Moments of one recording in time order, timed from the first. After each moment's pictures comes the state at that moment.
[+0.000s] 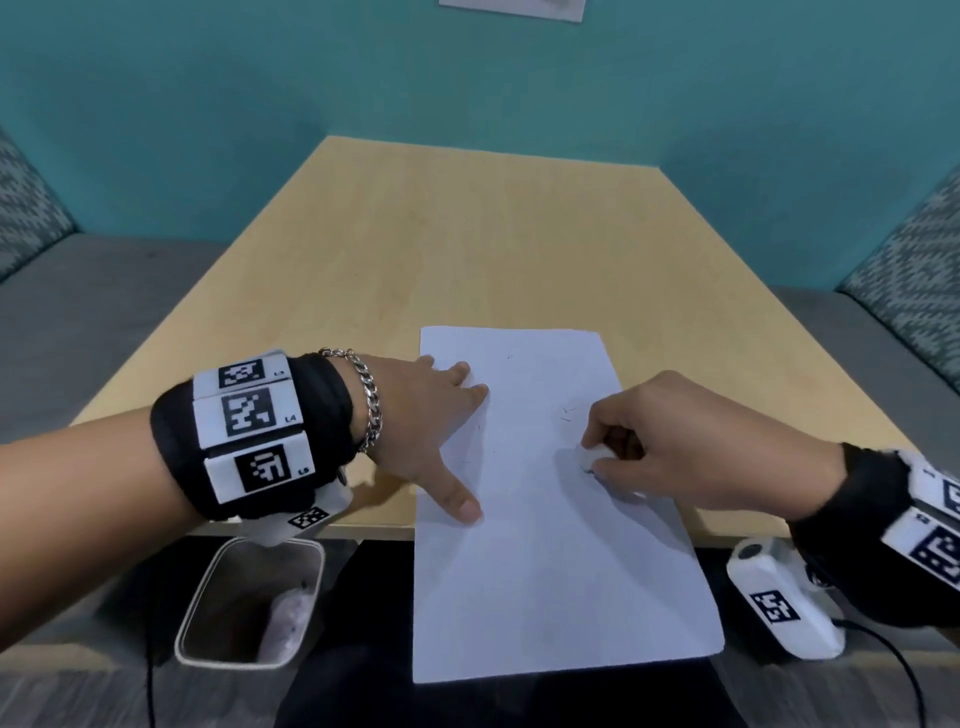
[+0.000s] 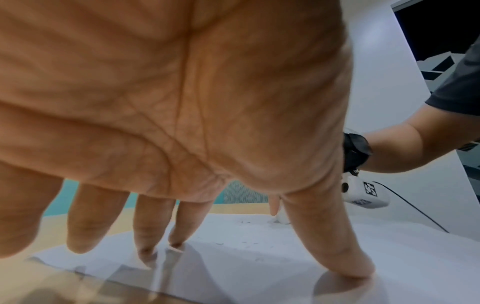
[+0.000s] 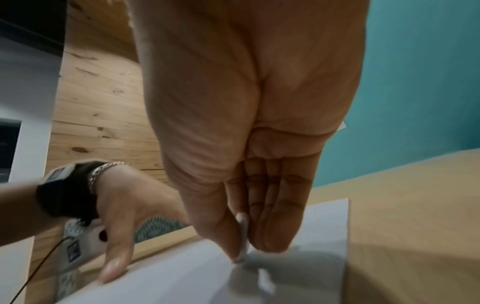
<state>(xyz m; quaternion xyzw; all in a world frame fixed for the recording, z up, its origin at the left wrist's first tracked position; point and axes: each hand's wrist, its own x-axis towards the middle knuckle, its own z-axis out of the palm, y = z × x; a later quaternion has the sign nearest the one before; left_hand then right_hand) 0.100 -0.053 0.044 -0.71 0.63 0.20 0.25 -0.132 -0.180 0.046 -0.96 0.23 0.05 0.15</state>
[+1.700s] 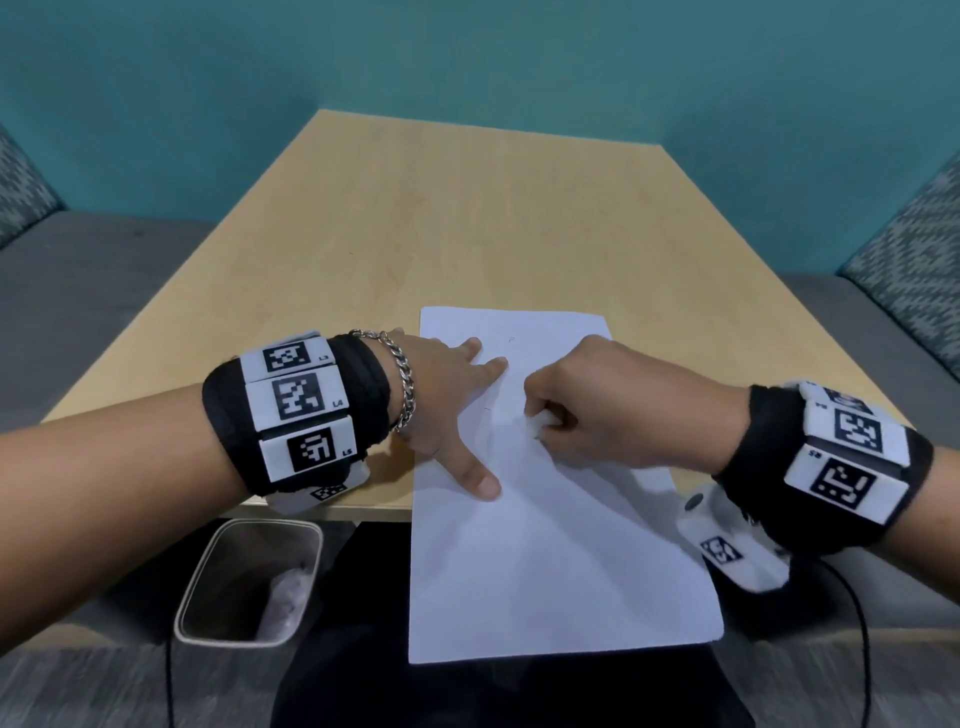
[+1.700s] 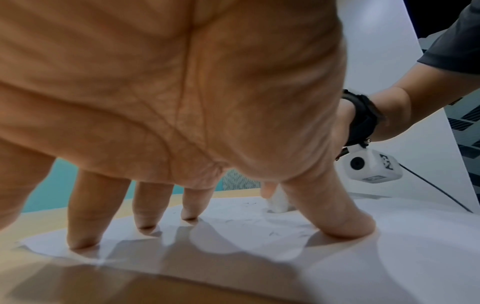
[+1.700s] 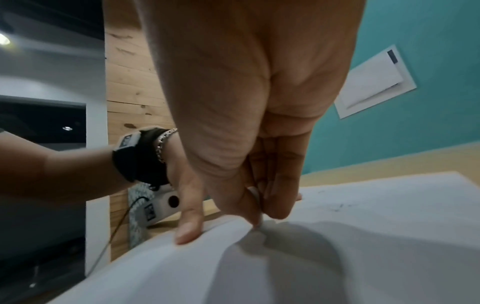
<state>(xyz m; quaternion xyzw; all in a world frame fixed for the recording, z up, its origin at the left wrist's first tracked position) 0.090 -0.068 0.037 -0.73 0.61 0.19 0.25 -0.082 -0.163 0.045 -0.98 0.16 0.08 0.04</state>
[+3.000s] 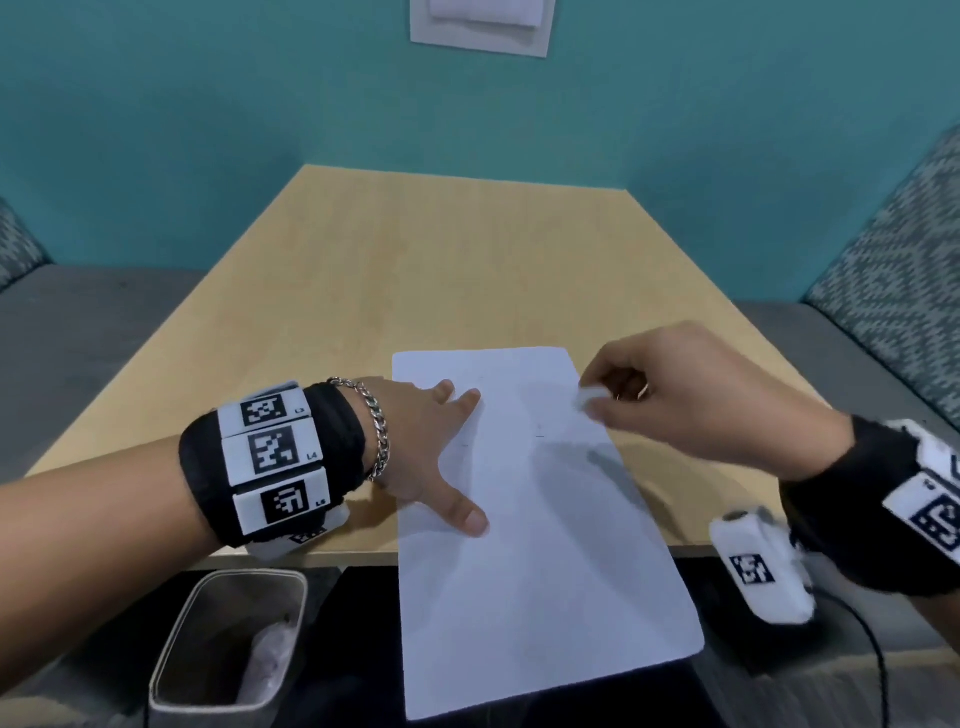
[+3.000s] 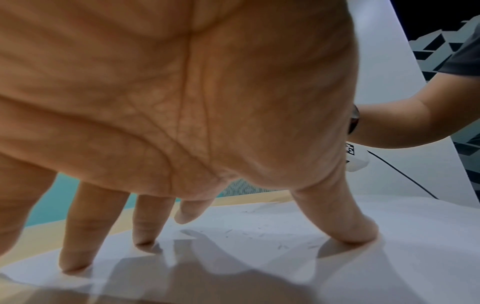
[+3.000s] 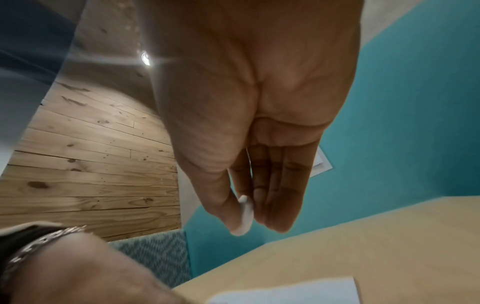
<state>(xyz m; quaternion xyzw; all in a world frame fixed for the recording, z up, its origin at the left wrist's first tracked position) 0.094 -0.065 0.034 -0.74 0.60 0.20 0.23 -0.136 -0.203 0.076 -0.95 0.26 -0.09 0.14</state>
